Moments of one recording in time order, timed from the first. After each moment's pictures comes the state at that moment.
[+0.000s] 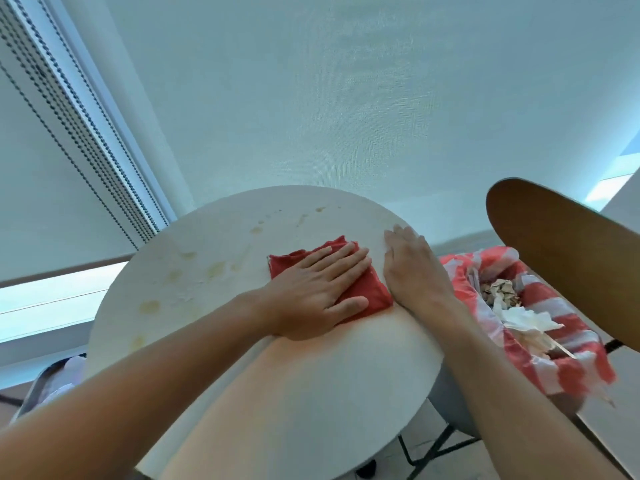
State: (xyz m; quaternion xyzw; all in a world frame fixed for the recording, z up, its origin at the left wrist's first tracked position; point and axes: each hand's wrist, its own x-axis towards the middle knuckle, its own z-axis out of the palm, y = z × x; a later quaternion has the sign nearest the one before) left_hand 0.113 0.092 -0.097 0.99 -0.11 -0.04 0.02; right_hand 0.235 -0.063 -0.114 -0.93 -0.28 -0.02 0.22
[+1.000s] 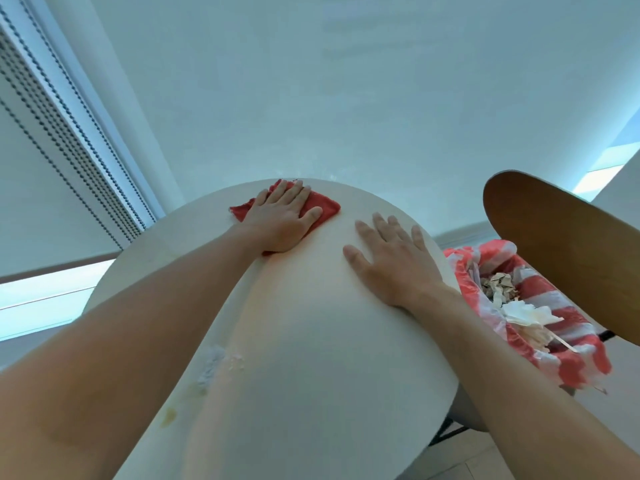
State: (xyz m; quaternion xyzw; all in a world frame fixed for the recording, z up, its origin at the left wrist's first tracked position) left_hand 0.204 0.200 -0.107 0.99 0.14 -0.02 0.05; right_hand 0.234 -0.035 -0.116 -0.94 -0.33 0.04 0.11
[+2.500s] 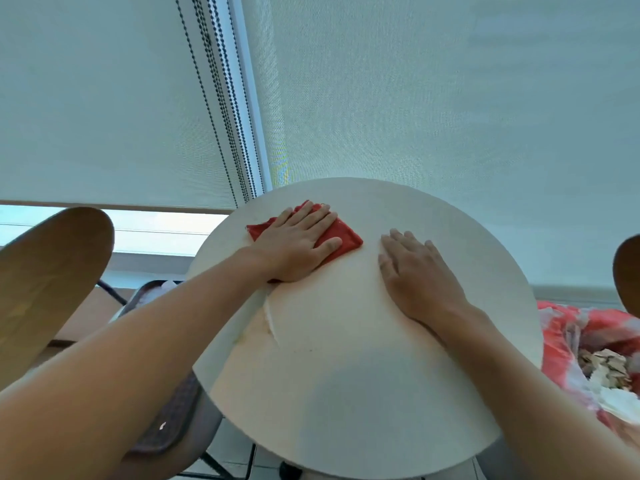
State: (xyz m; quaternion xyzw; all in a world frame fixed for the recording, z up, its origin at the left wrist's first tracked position) left_hand 0.066 0.206 -0.105 0.97 0.24 -0.02 0.02; right_hand 0.206 0.011 -0.113 -0.85 -0.49 0.04 0.15
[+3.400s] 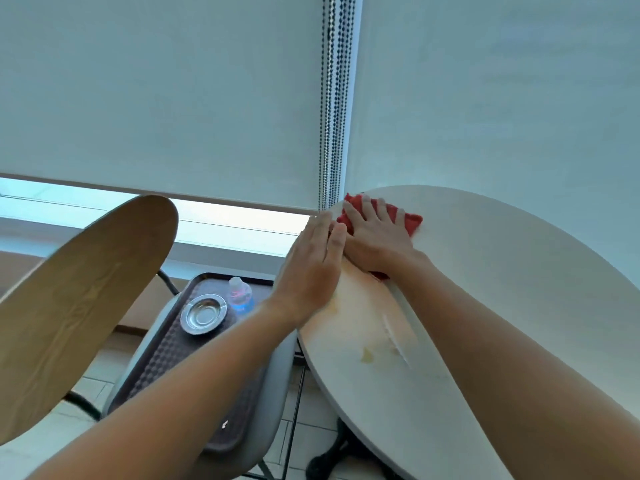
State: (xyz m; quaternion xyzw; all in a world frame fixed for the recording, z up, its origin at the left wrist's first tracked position) left_hand -0.052 0.228 -0.112 0.81 0.34 0.31 0.36; right_hand 0.096 0.212 -0.101 -0.83 -0.55 0.07 0.05
